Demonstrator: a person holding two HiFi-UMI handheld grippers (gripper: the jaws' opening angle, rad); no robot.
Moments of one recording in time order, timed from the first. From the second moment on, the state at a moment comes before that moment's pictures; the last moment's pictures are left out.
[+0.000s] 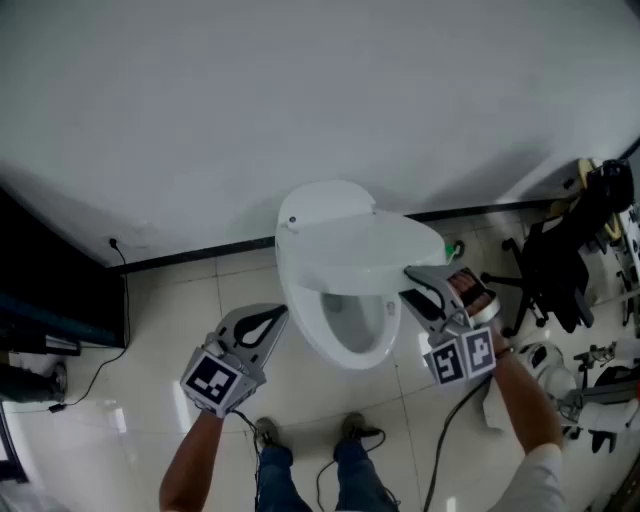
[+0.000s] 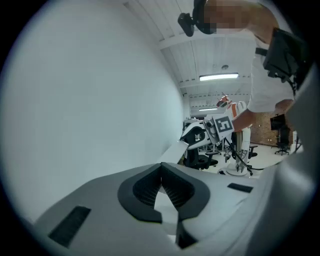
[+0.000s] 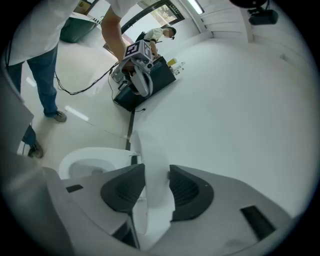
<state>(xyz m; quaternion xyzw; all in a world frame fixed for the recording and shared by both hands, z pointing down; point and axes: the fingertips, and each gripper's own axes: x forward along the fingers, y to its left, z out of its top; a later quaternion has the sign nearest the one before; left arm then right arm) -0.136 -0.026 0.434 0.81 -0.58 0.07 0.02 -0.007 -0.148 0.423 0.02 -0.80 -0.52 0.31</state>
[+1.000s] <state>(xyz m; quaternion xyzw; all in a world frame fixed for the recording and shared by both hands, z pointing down) -0.237 -0.073 0.416 0.79 -0.61 0.05 0.05 -0.302 -0.410 0.315 0.18 -0.67 -0.61 0.38</state>
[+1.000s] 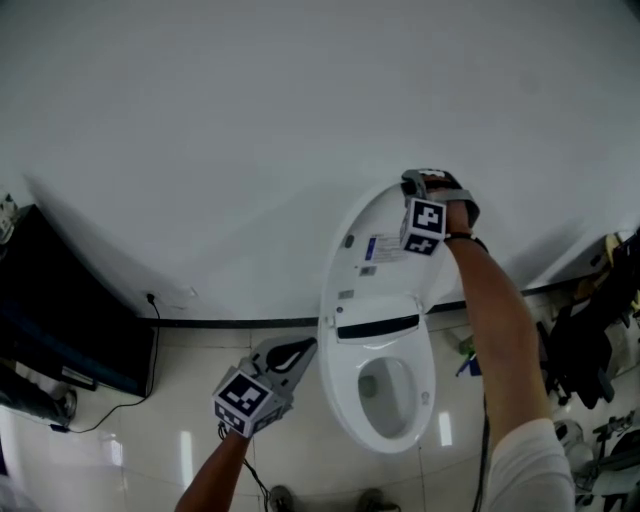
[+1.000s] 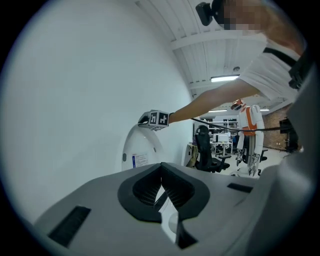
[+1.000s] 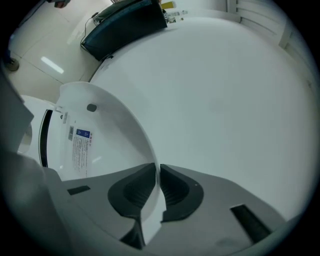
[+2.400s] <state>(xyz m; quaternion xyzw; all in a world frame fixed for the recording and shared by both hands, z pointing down) -0.101 0.000 0.258 0.81 -0.58 0.01 -0.02 -0.009 -0.047 0.275 0.06 -1.00 -0.04 0.06</state>
